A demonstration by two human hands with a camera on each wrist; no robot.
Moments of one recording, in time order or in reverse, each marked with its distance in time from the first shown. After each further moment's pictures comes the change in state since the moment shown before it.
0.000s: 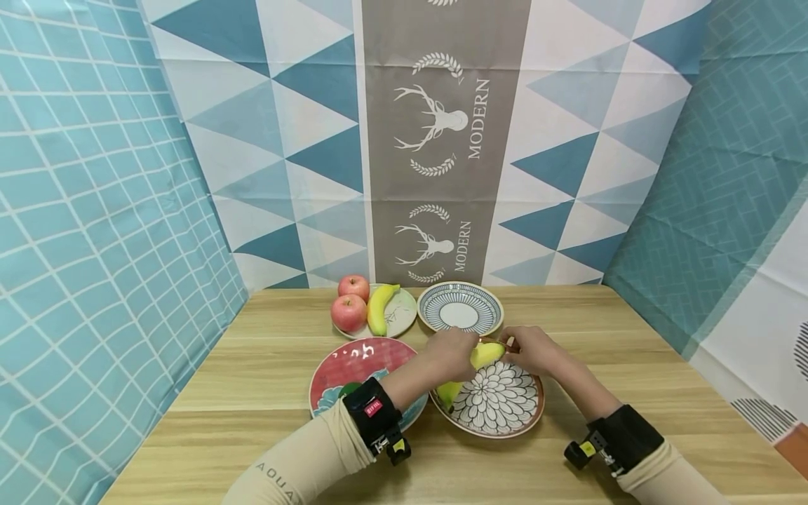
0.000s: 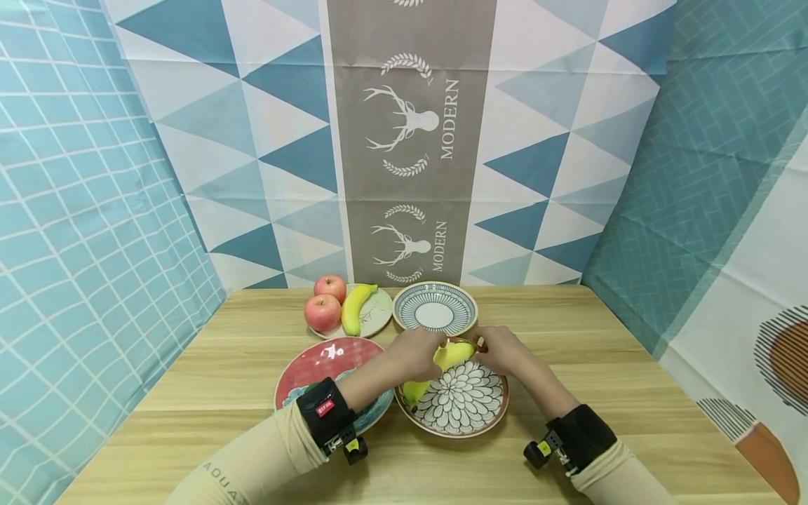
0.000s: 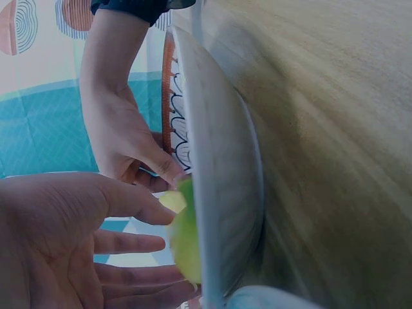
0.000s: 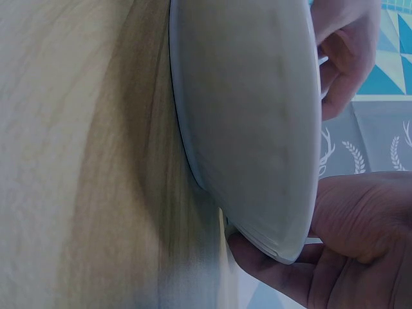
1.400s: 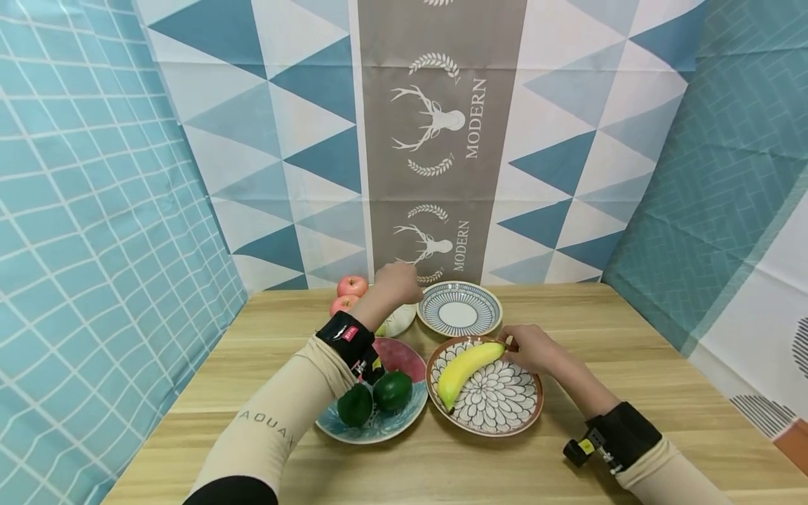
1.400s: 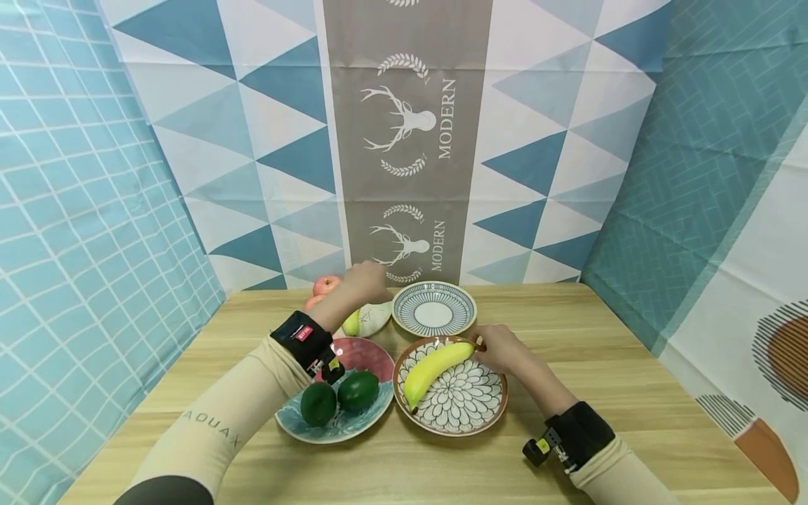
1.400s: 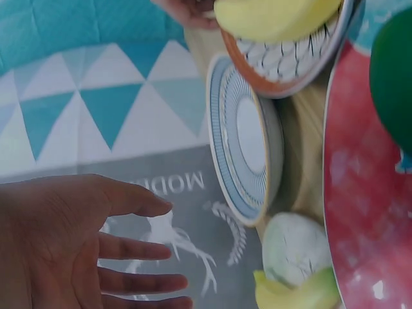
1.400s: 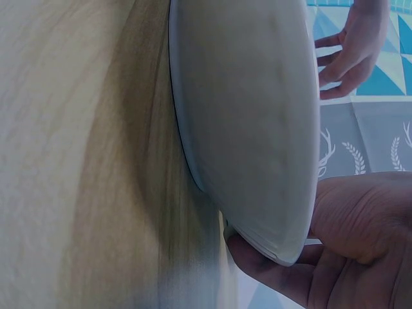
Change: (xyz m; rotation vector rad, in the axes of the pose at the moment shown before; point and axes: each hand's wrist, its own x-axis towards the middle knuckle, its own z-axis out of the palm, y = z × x) left_hand 0.032 -0.097 -0.082 0.084 0.089 -0.297; right_hand 0.002 -0.002 0.001 -0.005 -0.029 0.045
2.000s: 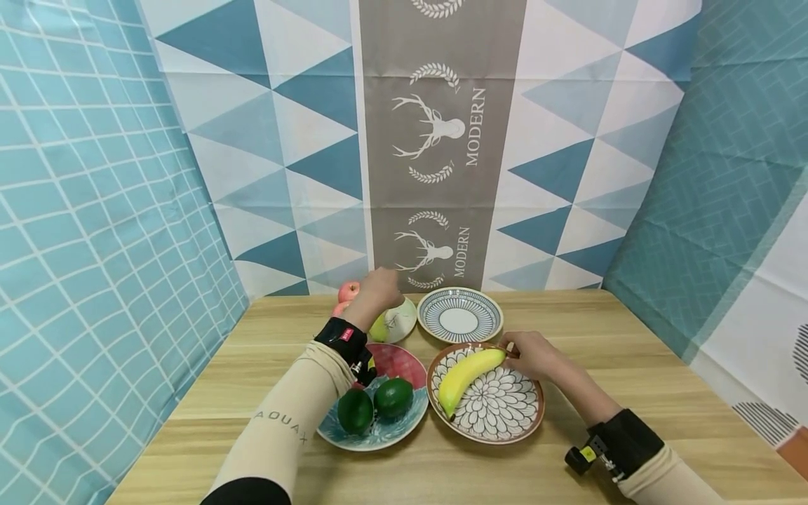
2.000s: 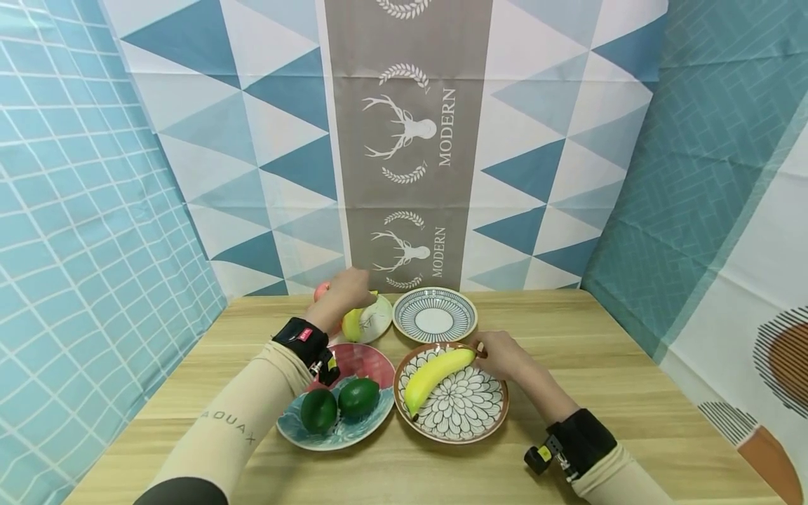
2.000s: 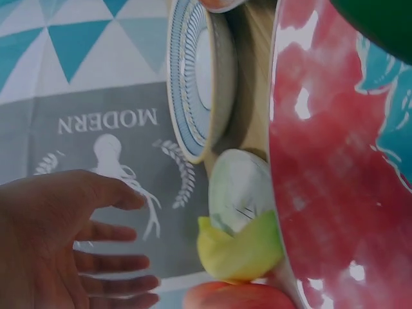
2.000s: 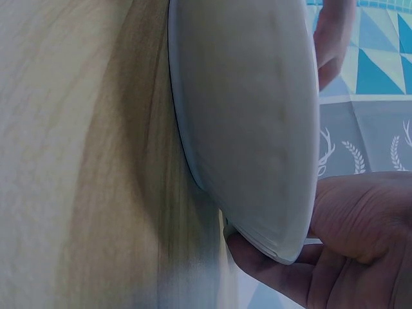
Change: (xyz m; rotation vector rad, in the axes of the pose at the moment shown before) left_hand 0.026 -0.046 0.027 -0.061 0.036 -0.011; right_hand -0.002 0.001 0.002 0.003 0.016 0.001
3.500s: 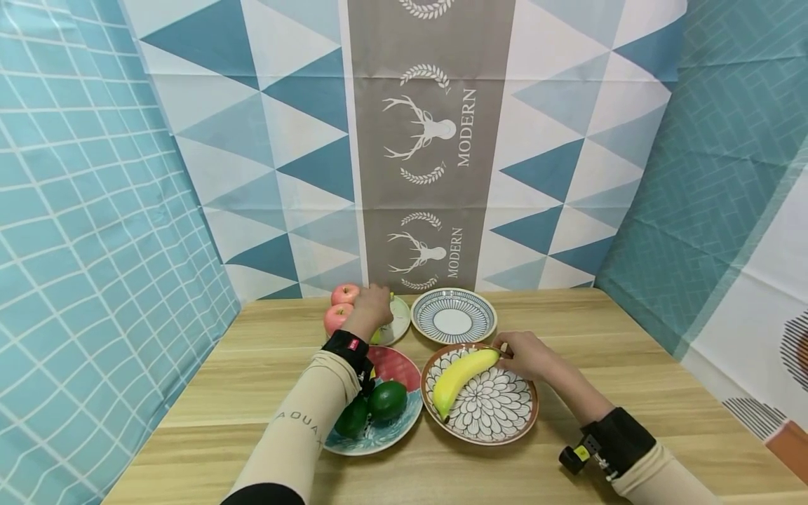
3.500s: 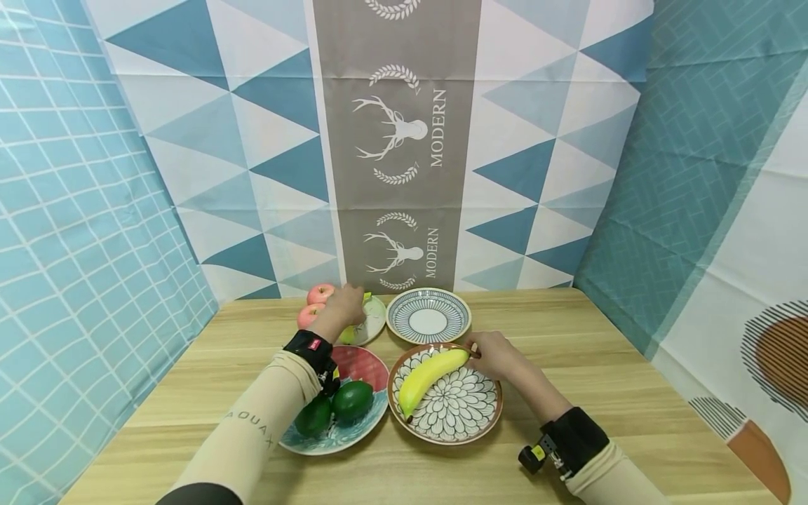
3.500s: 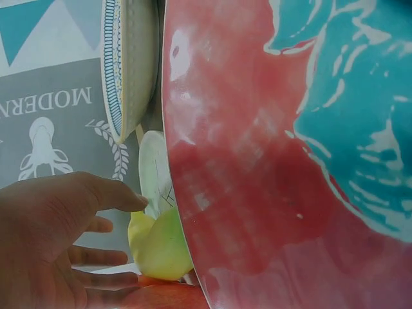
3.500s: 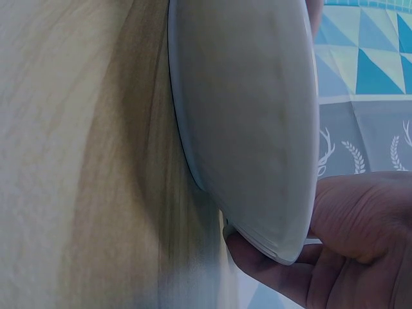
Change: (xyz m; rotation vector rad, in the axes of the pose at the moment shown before) left_hand 0.013 -0.011 0.055 0.151 -0.042 -0.008; right_hand -0.002 -0.001 -0.001 0.009 0.002 -0.006
